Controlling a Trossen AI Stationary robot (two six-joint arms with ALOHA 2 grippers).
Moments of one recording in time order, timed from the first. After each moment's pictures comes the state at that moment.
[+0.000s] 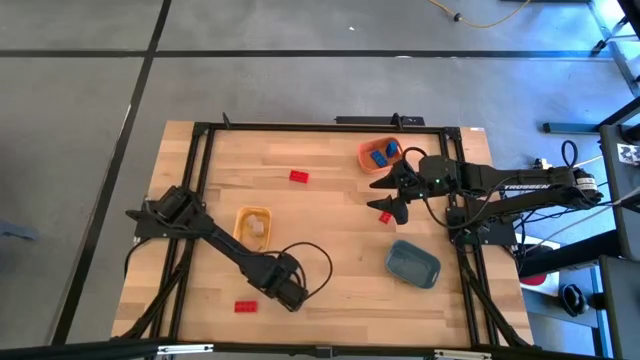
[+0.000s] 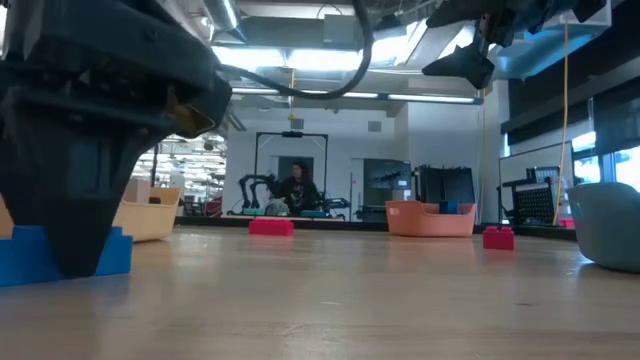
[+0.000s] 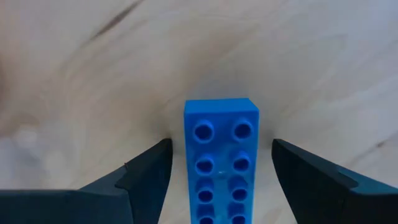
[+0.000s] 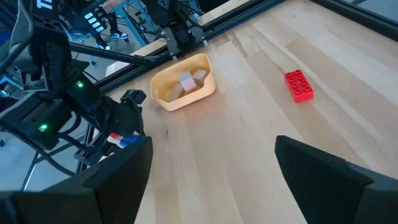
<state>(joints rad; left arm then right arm) -0.54 1.99 1.33 -0.75 -0.02 -1.47 -0.06 0.96 0.74 -0.21 -0.05 0.44</state>
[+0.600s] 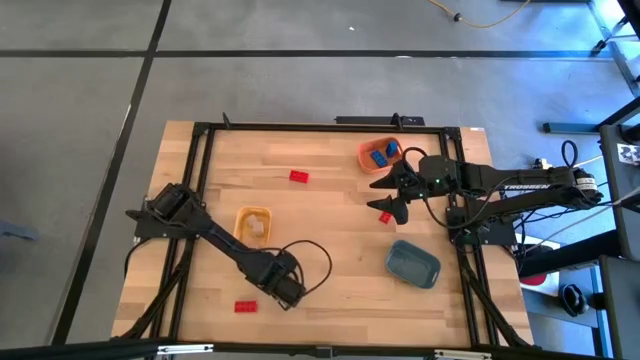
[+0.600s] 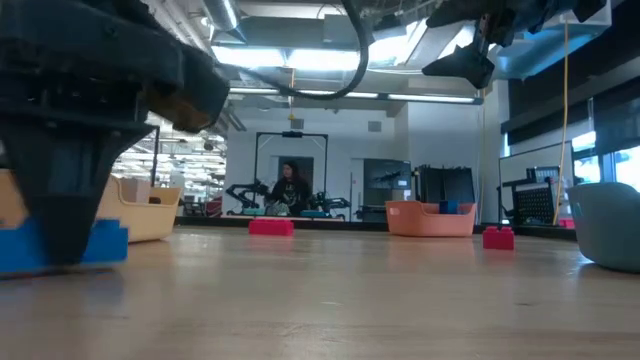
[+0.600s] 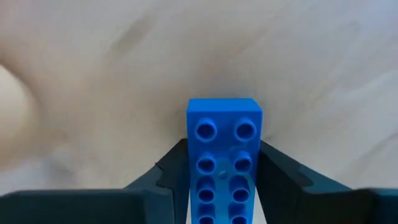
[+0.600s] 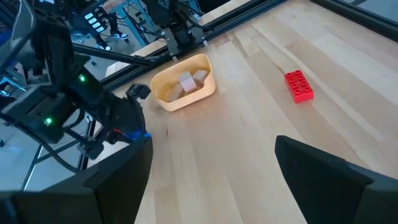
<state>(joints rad) -0.53 1.95 1.29 -0.78 -0.04 -1.34 -0.06 0.96 0.74 -0.21 -0.05 0.44</state>
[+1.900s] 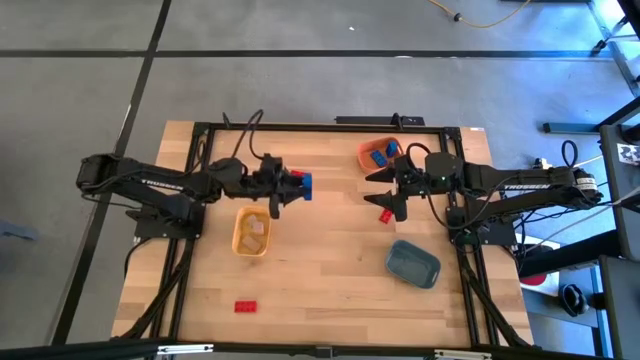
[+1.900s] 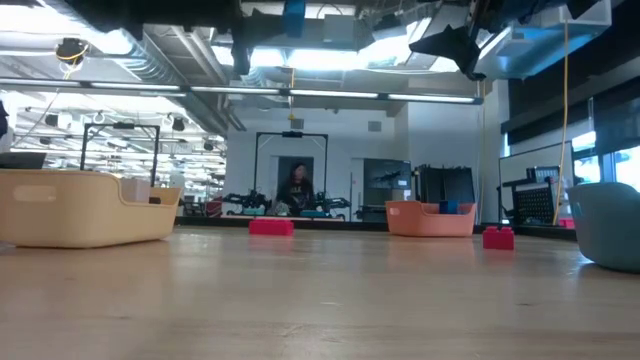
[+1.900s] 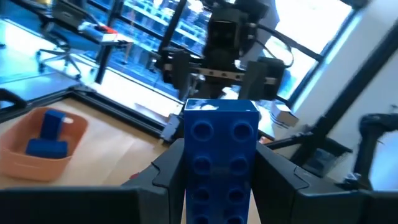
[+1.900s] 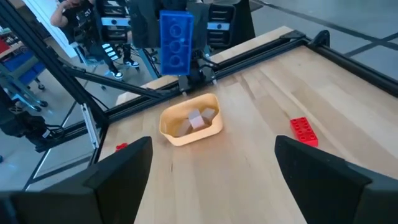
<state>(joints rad) 0.06 1.18 0.62 0.66 0.00 -0.47 -0.06 0.96 0.74 -0.06 -0.04 0.38</state>
